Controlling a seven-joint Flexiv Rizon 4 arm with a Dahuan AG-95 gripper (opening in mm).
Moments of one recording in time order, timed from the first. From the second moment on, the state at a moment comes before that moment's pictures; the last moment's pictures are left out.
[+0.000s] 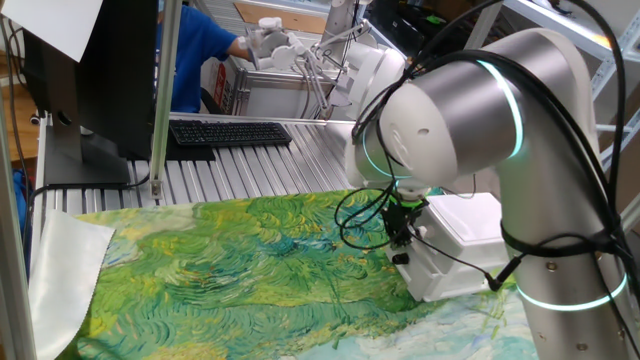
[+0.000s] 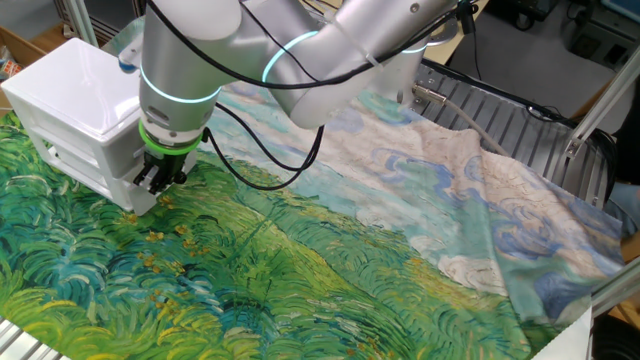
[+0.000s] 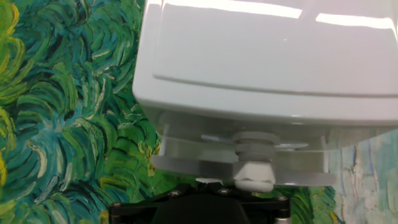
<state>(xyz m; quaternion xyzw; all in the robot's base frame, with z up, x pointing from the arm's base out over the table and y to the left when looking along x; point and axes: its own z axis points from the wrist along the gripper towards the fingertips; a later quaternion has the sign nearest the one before) 0.597 -0.210 0.068 0.66 0.74 -0.10 0.11</state>
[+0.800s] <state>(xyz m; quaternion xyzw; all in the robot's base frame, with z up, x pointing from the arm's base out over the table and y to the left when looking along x) 0.615 -0.197 0.061 0.67 0.73 -0.11 0.11</state>
